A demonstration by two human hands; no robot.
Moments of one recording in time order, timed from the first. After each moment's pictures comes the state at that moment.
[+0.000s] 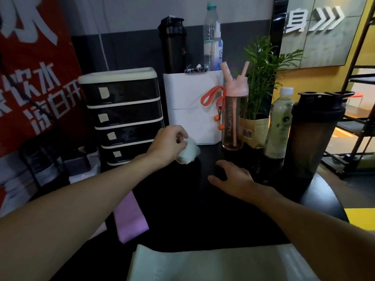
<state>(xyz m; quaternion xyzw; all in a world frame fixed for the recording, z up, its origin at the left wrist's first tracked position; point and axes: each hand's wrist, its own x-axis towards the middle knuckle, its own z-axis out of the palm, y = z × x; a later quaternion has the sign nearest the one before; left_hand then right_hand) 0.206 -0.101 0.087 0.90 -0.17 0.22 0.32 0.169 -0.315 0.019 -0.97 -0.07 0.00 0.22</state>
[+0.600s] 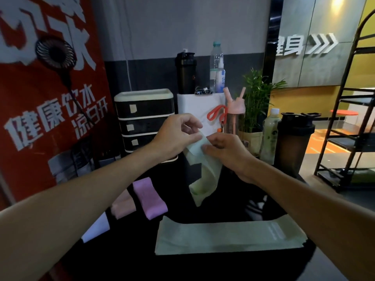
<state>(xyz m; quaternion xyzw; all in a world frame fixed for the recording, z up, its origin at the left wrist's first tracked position) 0.073 -0.098 0.177 0.83 -0.27 0.23 0.43 0.064 -0.273 0.138 -0.77 -0.19 -0.10 0.60</state>
